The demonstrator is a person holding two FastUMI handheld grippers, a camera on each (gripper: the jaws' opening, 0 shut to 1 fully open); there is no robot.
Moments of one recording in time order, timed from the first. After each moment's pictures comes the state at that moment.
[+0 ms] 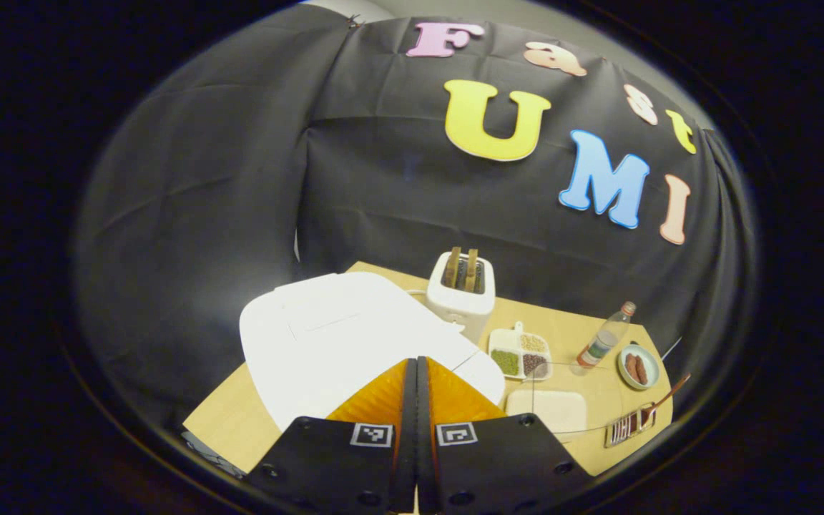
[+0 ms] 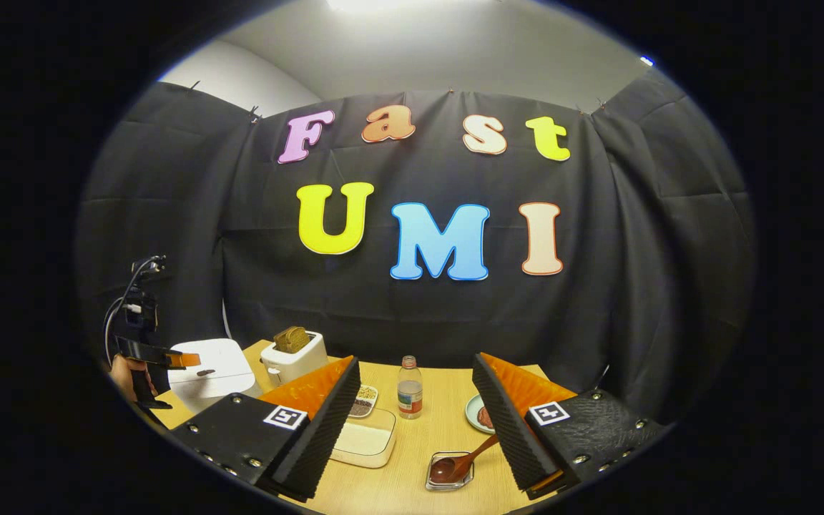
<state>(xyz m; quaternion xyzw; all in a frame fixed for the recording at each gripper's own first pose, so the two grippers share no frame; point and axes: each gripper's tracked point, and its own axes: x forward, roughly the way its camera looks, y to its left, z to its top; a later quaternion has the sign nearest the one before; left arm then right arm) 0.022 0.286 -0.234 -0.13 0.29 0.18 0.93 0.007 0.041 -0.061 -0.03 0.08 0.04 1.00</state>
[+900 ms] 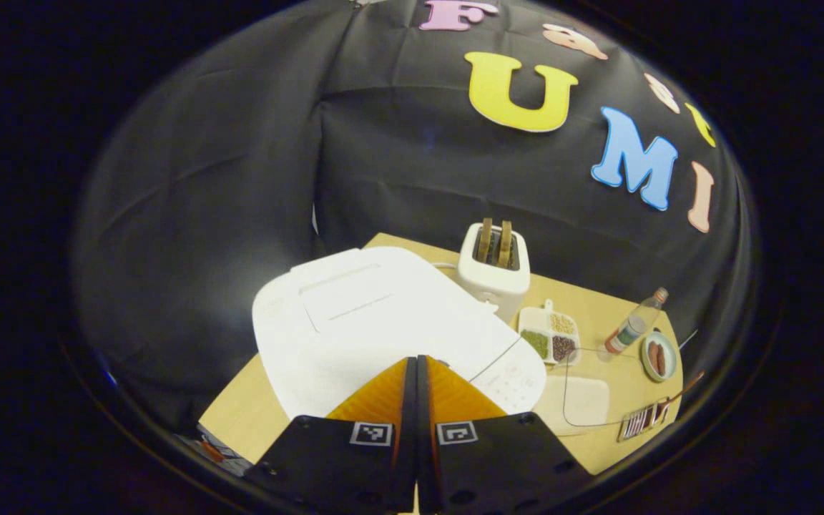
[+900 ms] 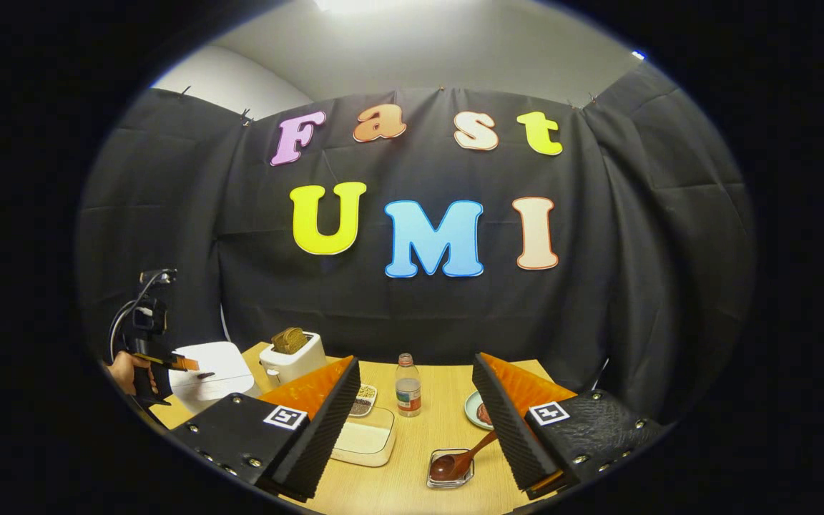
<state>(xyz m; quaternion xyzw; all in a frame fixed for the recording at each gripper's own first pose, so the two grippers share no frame) 0.022 0.310 -0.237 -0.11 0.33 0.21 0.91 0.004 0.030 -0.060 -0.01 0.08 0.04 1.00</state>
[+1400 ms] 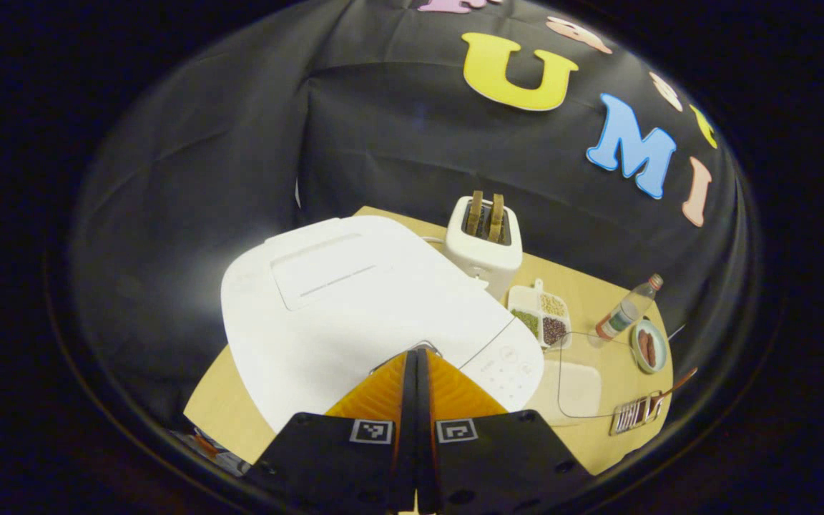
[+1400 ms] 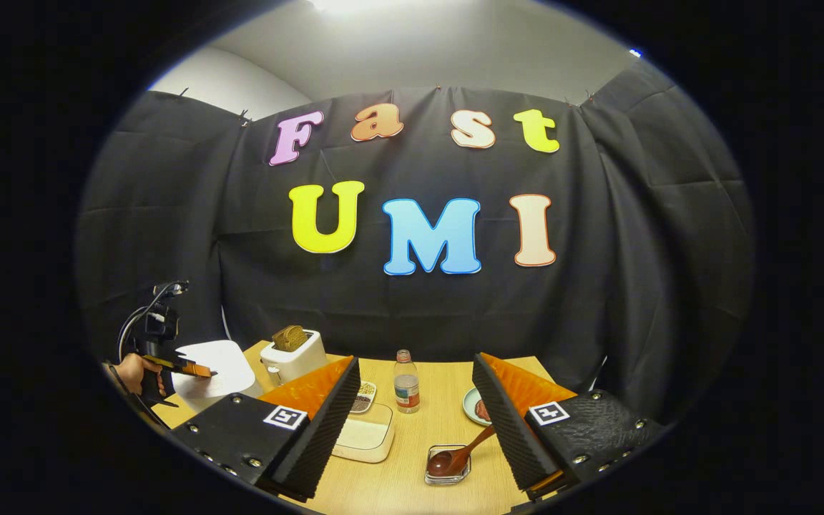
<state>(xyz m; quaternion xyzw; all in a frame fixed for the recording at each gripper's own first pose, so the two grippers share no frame) 0.027 0.296 -0.275 -0.17 0.39 0.17 0.89 -0.006 0.024 -0.063 -0.01 0.08 0.04 1.00</state>
